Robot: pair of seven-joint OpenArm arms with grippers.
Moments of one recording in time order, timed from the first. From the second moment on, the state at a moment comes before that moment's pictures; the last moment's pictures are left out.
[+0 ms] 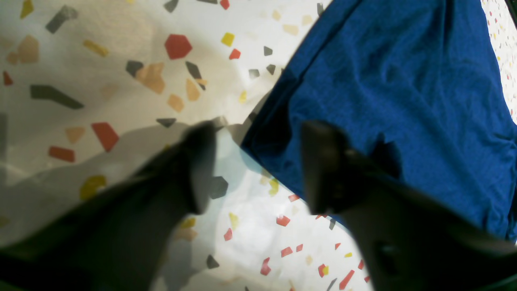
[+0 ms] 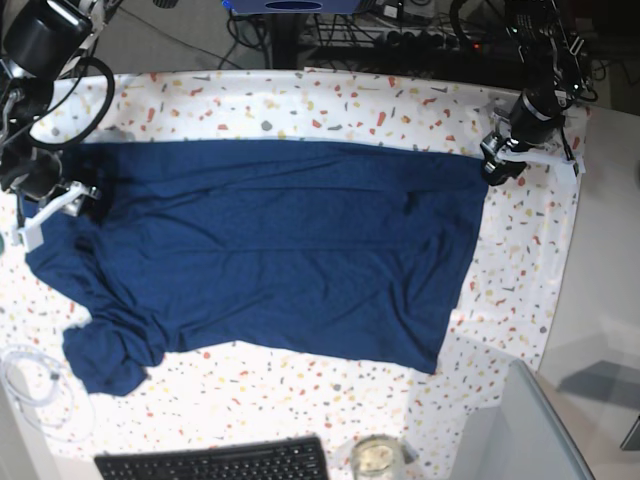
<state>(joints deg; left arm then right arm) 17.1 -5.2 -32.3 82.2 -38.9 -11.3 38.3 0.9 5.7 41.9 70.9 22.5 38.0 -57.0</state>
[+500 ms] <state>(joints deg) 15.8 -5.2 -32.3 81.3 -38.9 -11.2 38.5 0.9 5.7 41.9 70.8 22.4 38.0 -57.0</state>
